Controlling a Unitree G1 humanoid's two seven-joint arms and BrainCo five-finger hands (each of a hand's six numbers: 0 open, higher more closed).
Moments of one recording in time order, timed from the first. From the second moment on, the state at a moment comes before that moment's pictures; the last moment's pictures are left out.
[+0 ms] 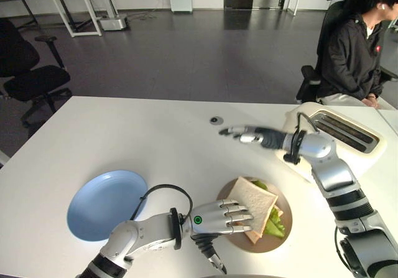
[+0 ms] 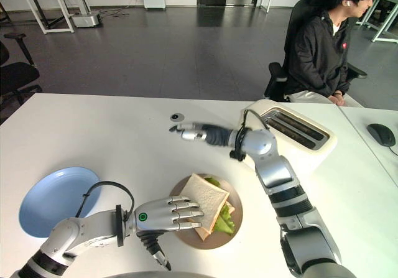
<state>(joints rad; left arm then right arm) 0.02 0.57 -0.43 -0.23 1.09 -0.79 -0.22 -0.53 -0.45 0.14 0.01 0.00 -0.03 0.72</state>
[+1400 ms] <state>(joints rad) -0.32 0.56 -0.40 0.29 0.79 -0.48 -0.13 -0.44 -0.46 0.37 0.45 -0.37 -0.27 0.69</state>
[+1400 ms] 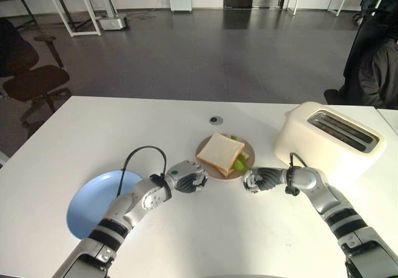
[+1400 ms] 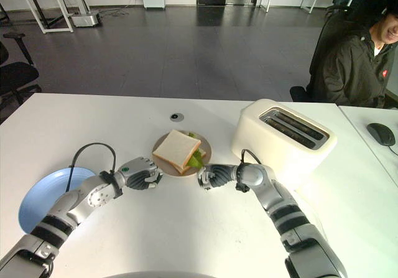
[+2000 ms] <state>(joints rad) -0.01 0.54 -0.18 -0.24 0.30 -0.43 -0.19 -0.23 -0.49 0.09 0.00 0.00 -0.30 0.62</state>
